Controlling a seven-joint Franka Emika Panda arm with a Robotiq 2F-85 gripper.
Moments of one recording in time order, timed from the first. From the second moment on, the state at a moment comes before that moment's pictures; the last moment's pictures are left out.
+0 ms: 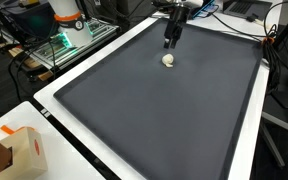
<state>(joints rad) 0.31 0.41 0.09 -2.04 -0.69 2.16 0.79</state>
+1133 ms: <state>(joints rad) 0.16 0.28 0.08 -2.02 -0.20 2.22 0.45</state>
